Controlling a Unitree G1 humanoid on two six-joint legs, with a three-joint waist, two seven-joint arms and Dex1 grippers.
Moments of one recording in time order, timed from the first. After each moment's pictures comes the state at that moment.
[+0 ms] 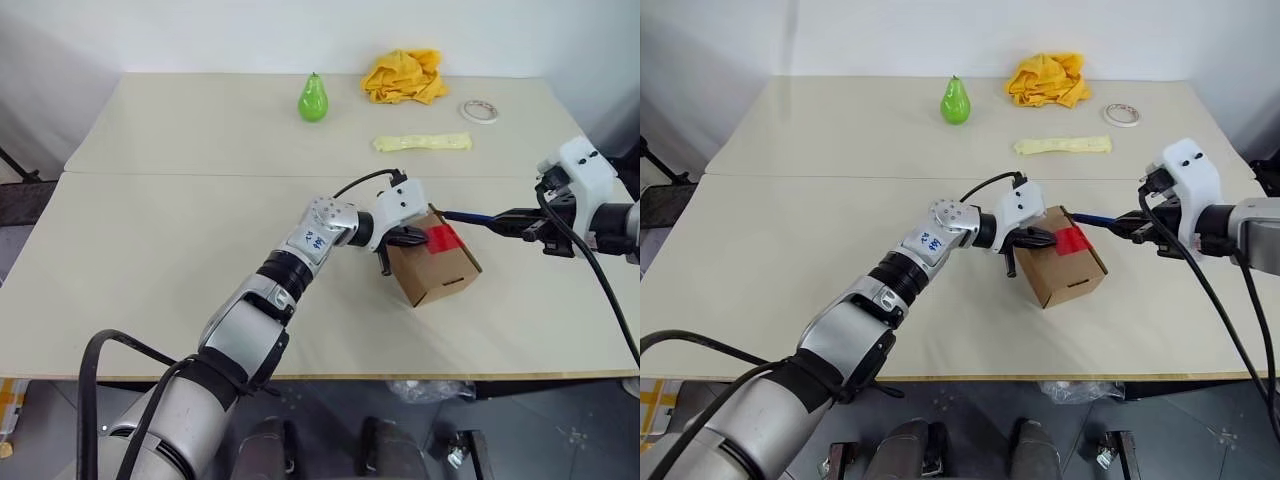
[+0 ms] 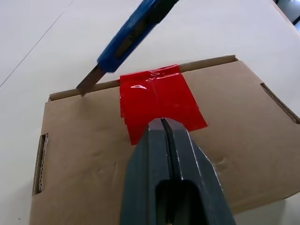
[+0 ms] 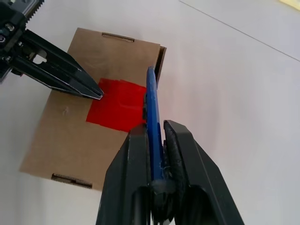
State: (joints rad) left arm -1.22 -0.03 -0.29 0.98 0.04 0.07 -0.84; right arm -0.66 -1.21 -0.05 -0.17 0.87 1.15 0.58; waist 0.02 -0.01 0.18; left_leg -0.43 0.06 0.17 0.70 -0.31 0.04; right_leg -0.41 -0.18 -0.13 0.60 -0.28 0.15
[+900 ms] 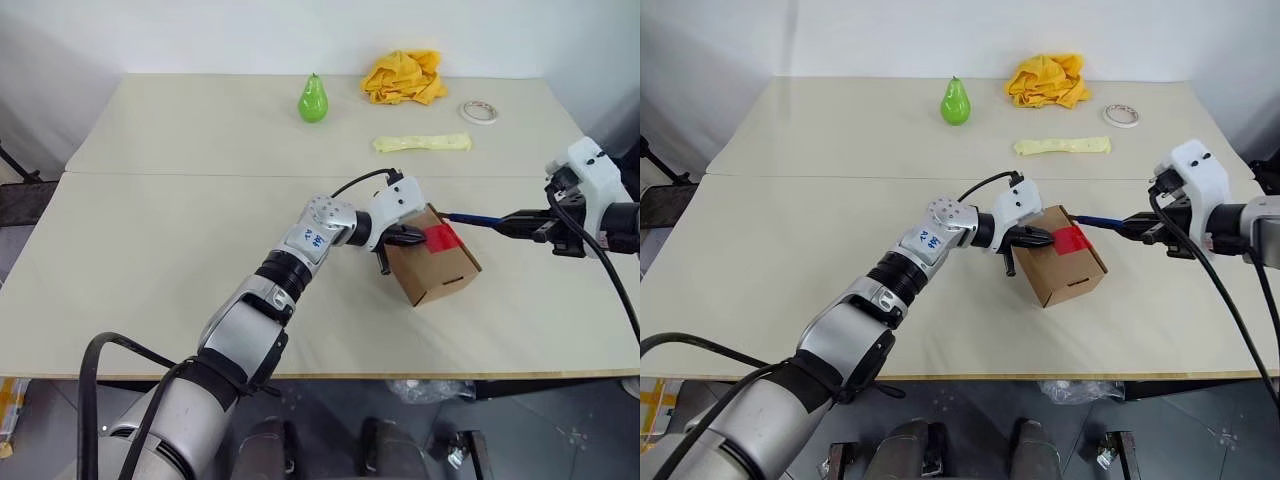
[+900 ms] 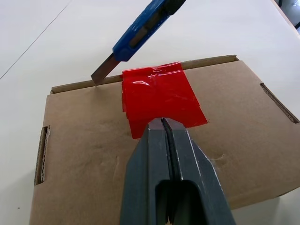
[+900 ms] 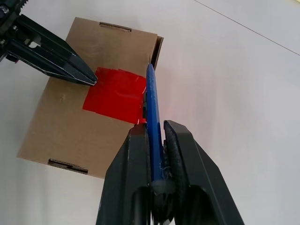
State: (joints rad) left arm -1.21 -0.03 -0.26 0.95 0.04 0.11 -0.84; right arm -0.64 -1.20 -0.09 -0.14 0.73 1.17 0.73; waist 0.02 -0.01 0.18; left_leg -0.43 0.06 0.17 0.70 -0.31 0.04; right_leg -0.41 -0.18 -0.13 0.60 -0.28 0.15
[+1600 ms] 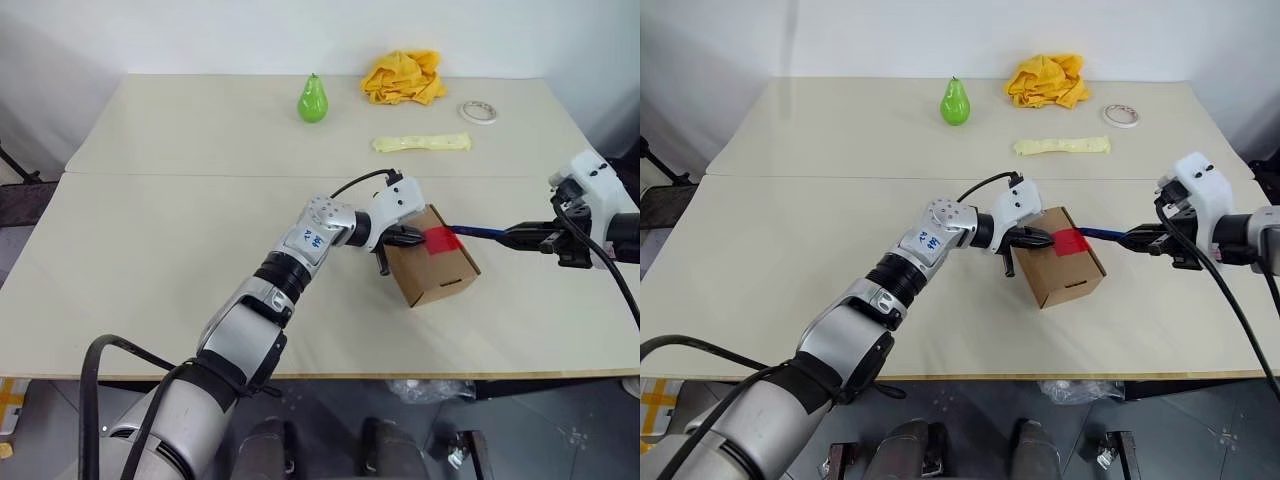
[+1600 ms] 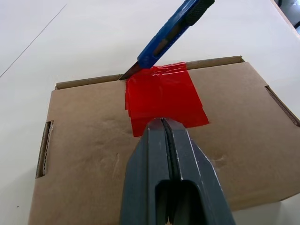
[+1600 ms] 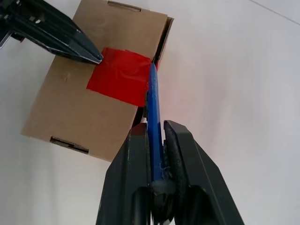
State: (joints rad) left arm -1.20 -0.03 -0.27 0.92 0.06 0.13 -0.85; right arm -0.61 -1.21 -0.09 -0.15 0.69 1.19 0.83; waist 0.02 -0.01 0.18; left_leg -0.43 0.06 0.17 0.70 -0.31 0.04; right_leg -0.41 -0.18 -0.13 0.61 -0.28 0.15
